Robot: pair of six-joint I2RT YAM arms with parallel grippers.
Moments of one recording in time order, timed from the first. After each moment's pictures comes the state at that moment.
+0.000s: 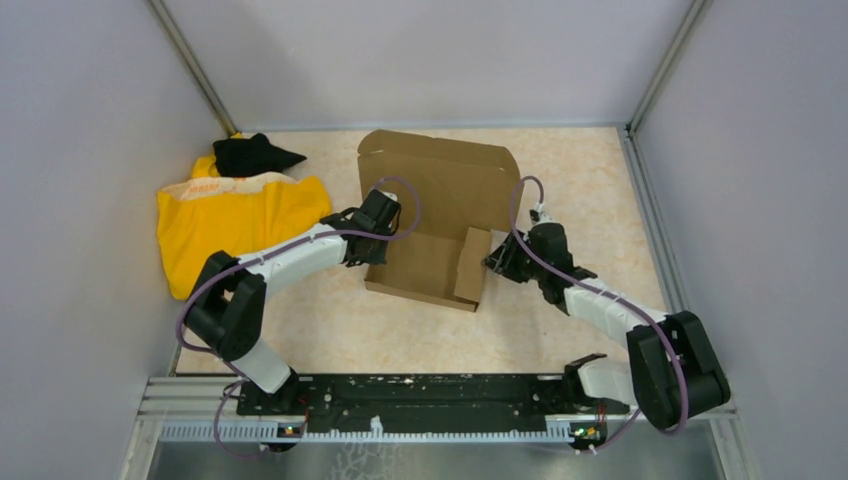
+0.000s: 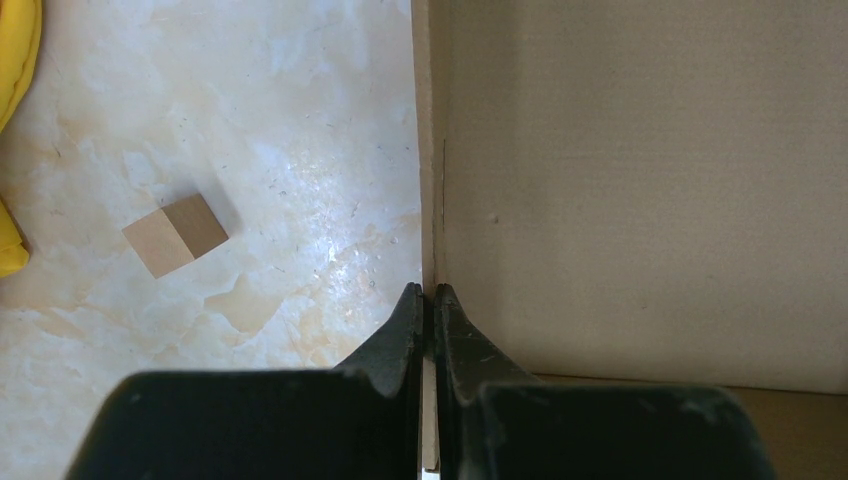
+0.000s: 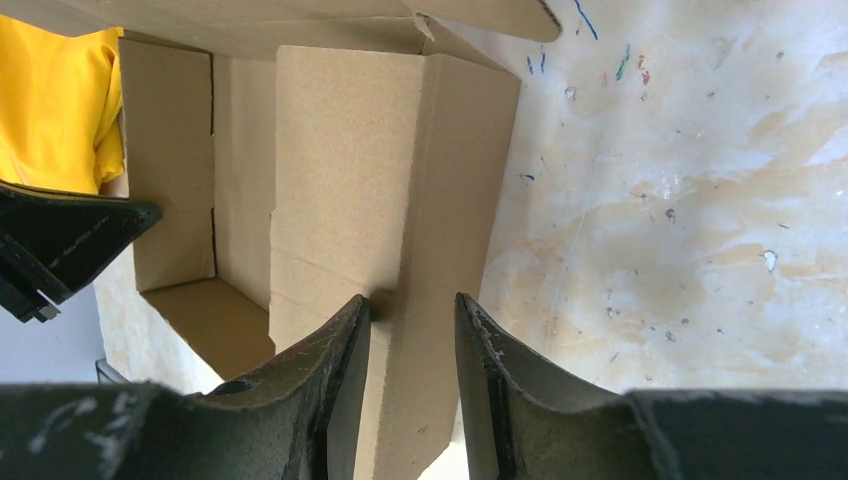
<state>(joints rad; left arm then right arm) -0.65 1.63 1.06 -0.50 -0.32 -0.31 0.34 1.21 0.46 0.13 -0.23 0.74</state>
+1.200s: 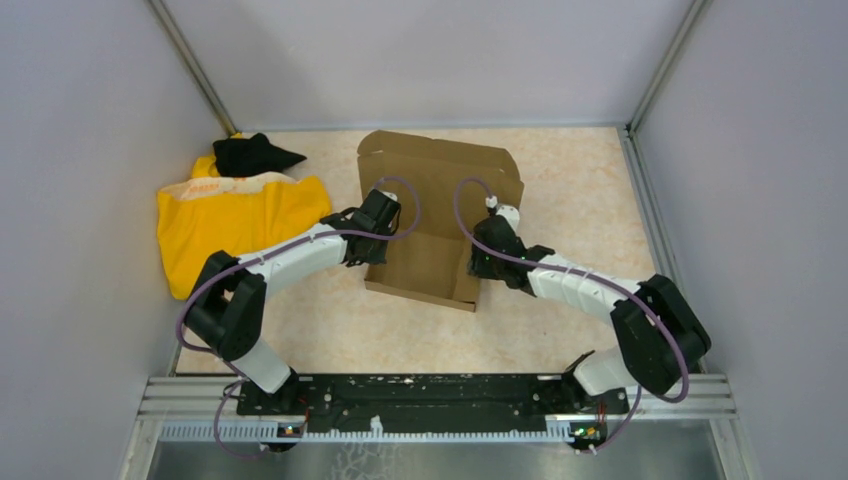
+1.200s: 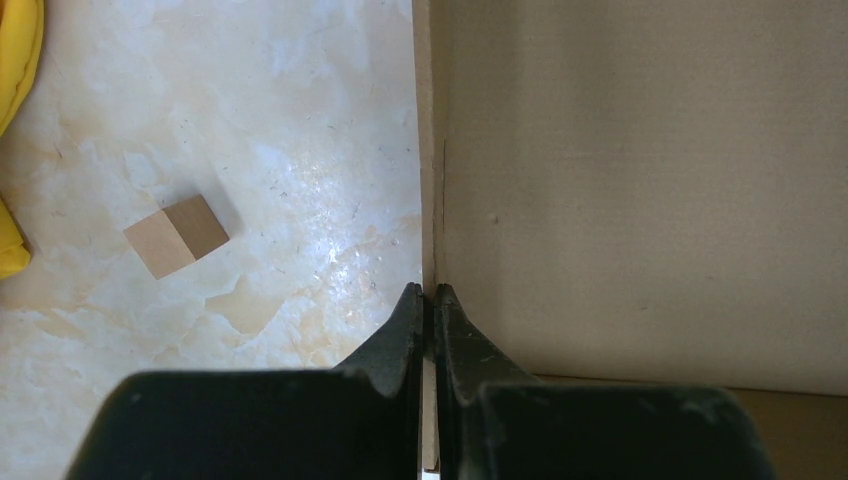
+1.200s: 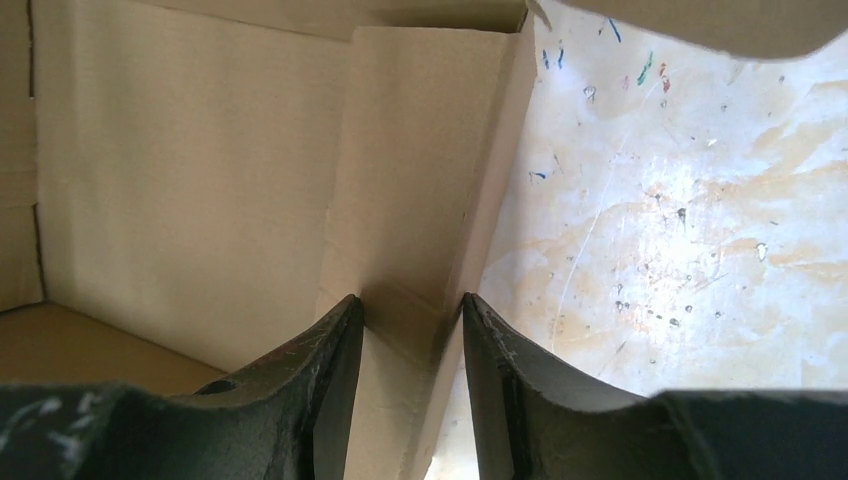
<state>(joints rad) -0.65 1.63 1.06 -0.50 -0.32 -0.31 0.64 1.39 0.73 -0.19 0.20 0.66</state>
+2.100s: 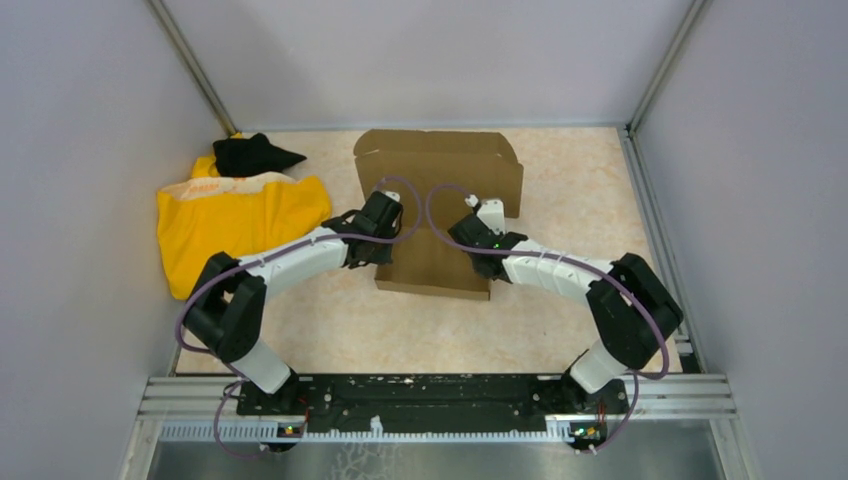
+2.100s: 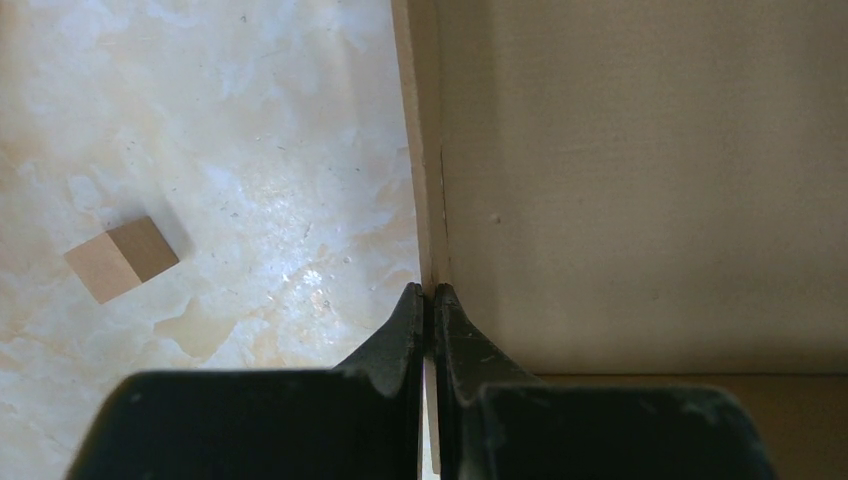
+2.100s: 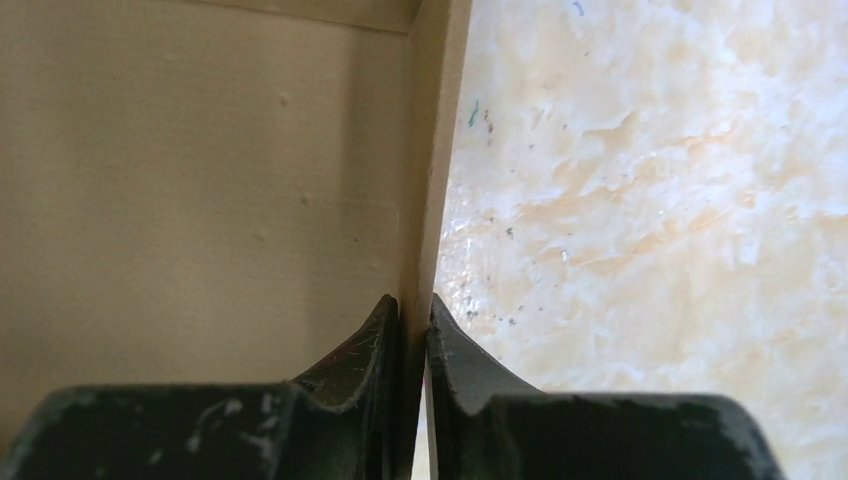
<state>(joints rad) -0.65 1.62 1.04 -0.43 -0.29 -0.33 0.74 1.54 0.91 -0.45 0.58 0.54</state>
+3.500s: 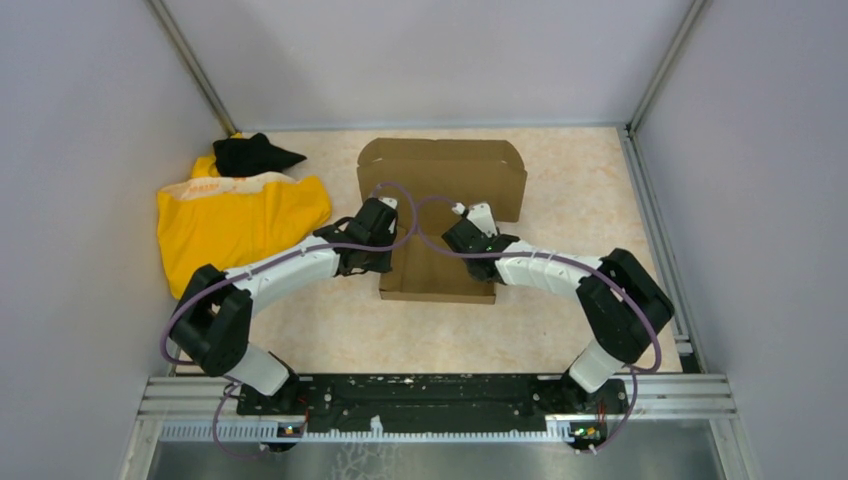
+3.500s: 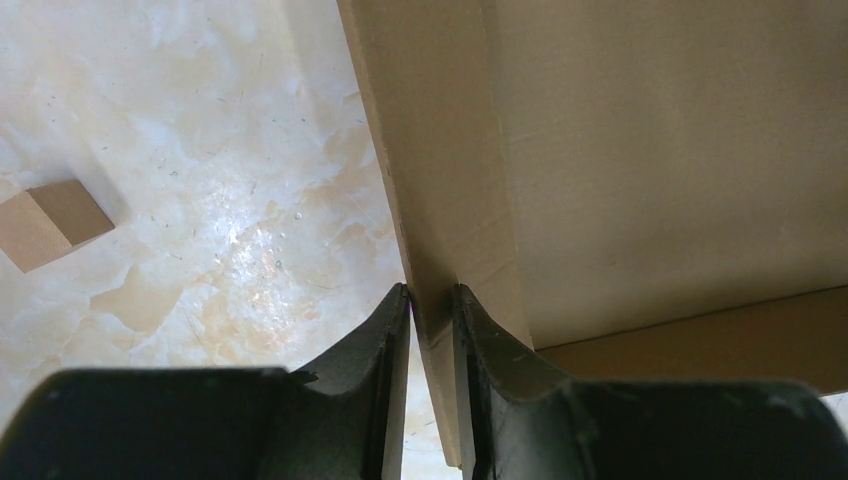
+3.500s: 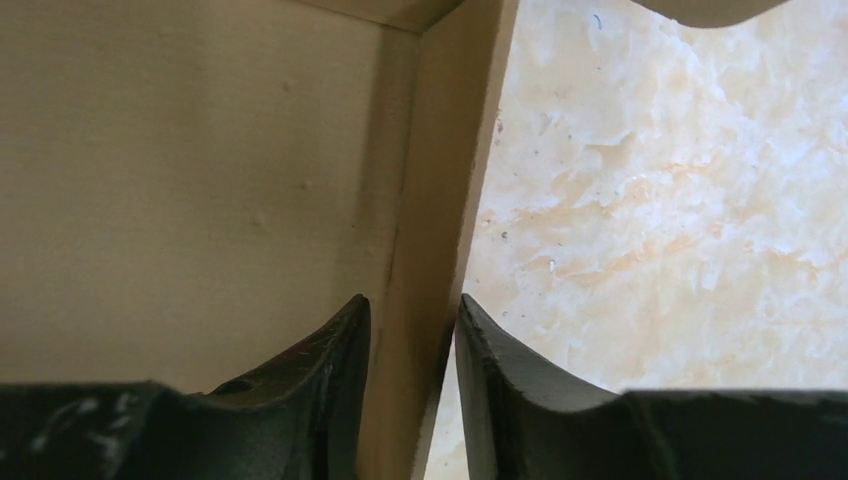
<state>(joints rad) -0.68 1.53 0.97 -0.41 -0.20 -0.39 0.77 1.61 0.94 -0.47 0.63 0.40</state>
